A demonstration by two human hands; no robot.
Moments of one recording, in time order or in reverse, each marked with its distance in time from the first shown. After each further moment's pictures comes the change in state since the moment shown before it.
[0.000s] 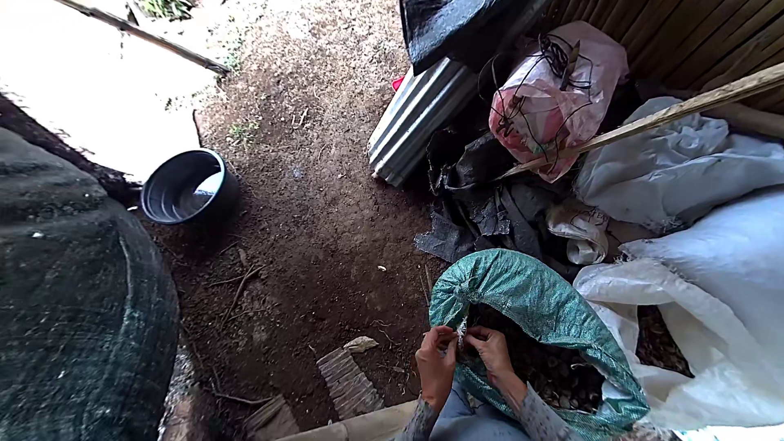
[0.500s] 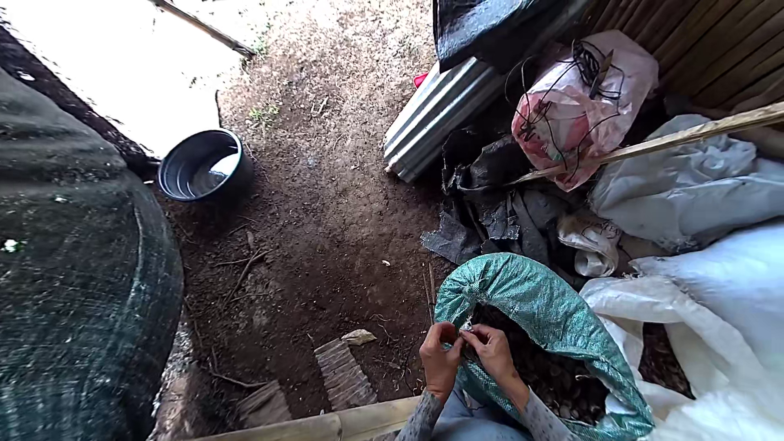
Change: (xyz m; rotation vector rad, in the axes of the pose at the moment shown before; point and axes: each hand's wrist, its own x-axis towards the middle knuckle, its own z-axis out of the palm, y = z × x) left_hand 0.004 -0.013 0.013 0.010 0.138 0.082; right_hand 0.001 -0.009 -0.005 -0.428 -0.122 -0.300
